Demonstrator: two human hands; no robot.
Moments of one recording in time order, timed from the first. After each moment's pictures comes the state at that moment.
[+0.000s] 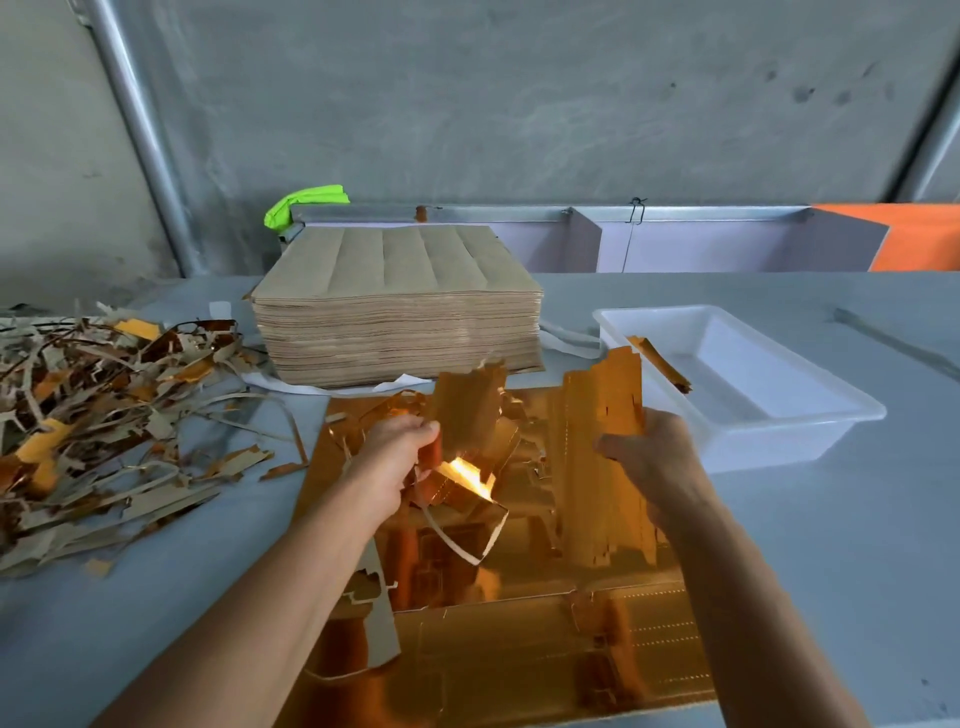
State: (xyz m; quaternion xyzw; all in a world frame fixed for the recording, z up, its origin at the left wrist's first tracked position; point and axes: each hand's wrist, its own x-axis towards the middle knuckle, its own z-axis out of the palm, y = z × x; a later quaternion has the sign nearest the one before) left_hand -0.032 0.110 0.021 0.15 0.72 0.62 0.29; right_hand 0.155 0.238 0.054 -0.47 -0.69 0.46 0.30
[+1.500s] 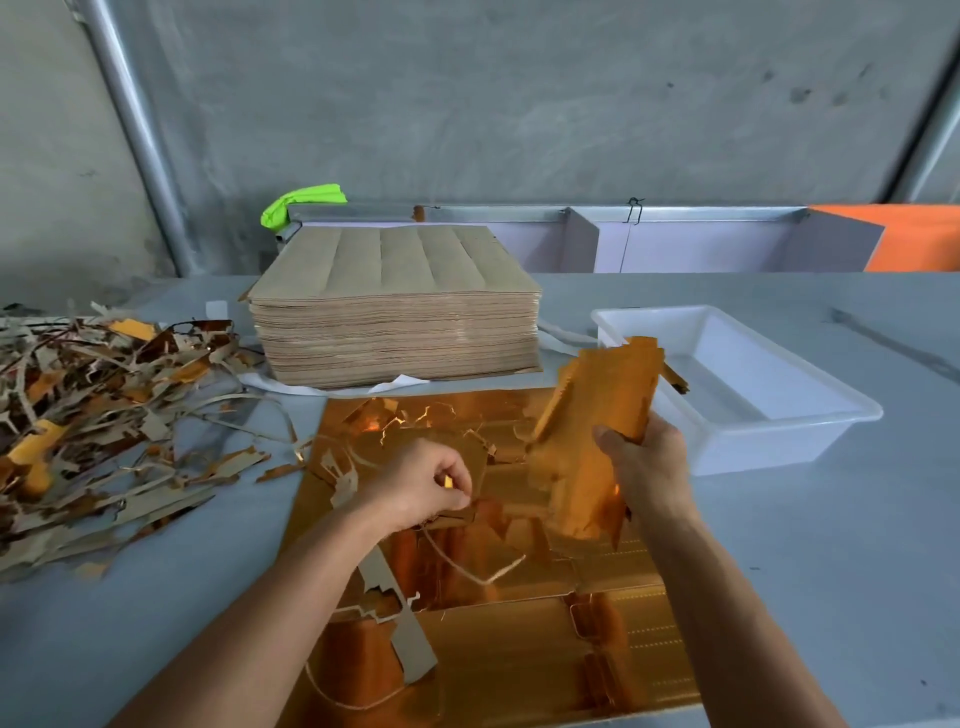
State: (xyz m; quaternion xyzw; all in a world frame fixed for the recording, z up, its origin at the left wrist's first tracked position) left_hand -0.019 0.102 0.017 0.46 0.81 0.30 0.19; right_hand 0.152 0.238 0.037 -0.42 -0.66 0.50 0.38
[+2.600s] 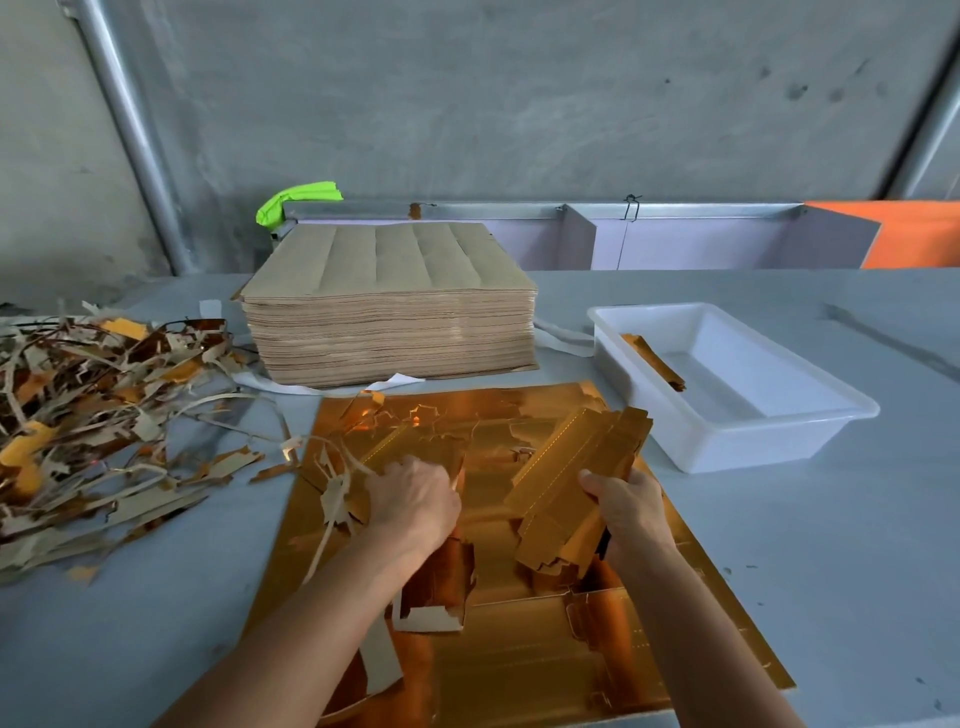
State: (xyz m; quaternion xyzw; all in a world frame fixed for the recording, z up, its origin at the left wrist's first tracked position) left_hand -0.005 0.121 -0.012 0.37 0.93 0.00 -0.02; right_hand 0.149 0.222 0.011 -0.46 -0.48 0.68 0.32
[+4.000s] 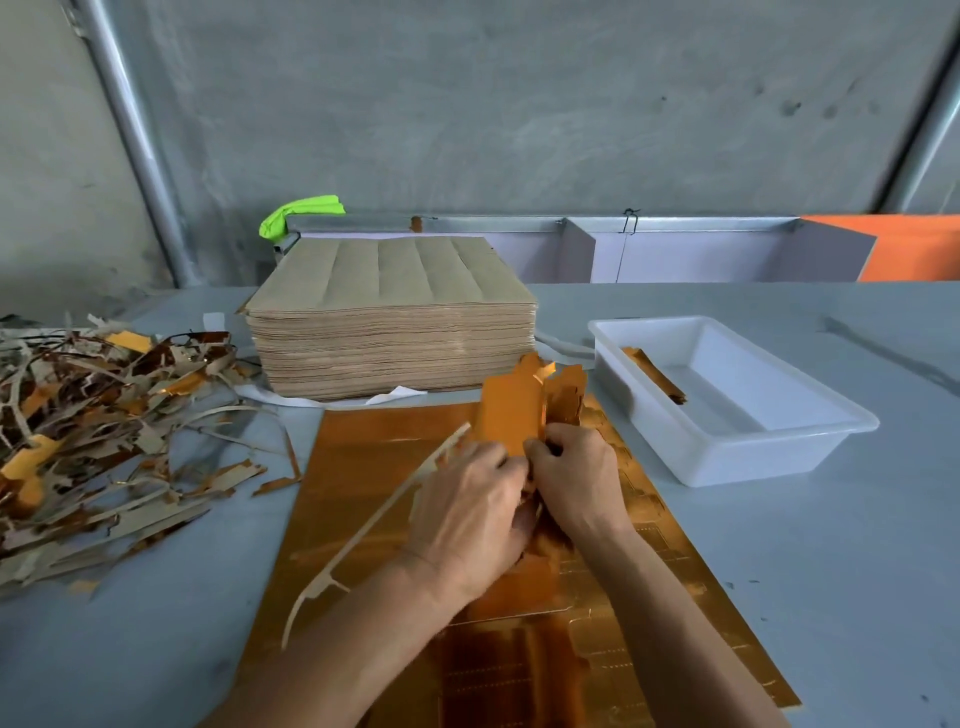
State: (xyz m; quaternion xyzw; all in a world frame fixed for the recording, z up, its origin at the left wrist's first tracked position) left_hand 0.057 0.098 0.047 0.58 0.77 0.21 -0.16; right_hand 0.118 0.203 0.047 -0.37 -0.79 0.36 0.33
